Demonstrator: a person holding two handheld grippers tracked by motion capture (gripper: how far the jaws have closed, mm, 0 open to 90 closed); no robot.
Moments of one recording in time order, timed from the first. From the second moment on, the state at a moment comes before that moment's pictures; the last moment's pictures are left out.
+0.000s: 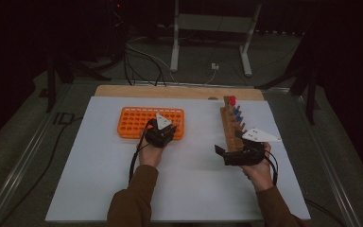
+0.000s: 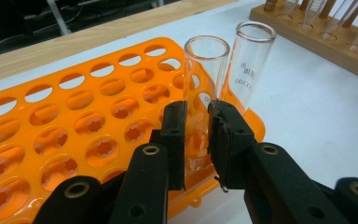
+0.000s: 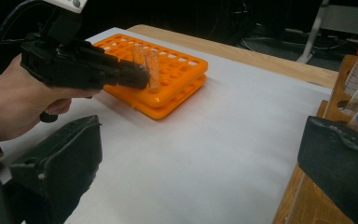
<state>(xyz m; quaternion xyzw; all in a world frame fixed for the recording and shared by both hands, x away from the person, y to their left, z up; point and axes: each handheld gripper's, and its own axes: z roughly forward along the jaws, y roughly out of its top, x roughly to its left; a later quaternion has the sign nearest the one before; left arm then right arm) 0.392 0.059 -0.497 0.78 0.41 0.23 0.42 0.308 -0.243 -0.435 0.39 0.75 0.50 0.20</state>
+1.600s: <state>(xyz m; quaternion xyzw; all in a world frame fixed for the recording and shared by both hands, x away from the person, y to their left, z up) 0.309 0.143 -0.456 0.71 0.42 0.21 0.52 0.344 -0.267 -0.414 0.40 0.74 0.47 0.25</state>
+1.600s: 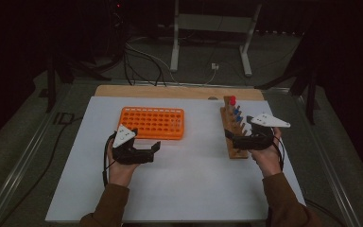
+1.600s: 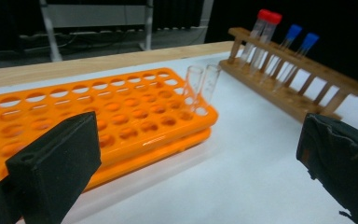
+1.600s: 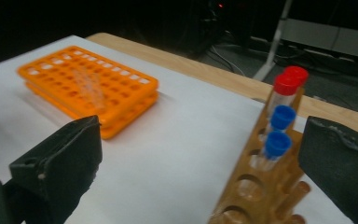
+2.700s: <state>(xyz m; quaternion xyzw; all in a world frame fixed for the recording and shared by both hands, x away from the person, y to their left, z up) 0.305 0.152 -0.470 0.71 0.44 0.22 0.51 0.399 -0.274 -0.455 0.48 0.75 0.38 0.26</state>
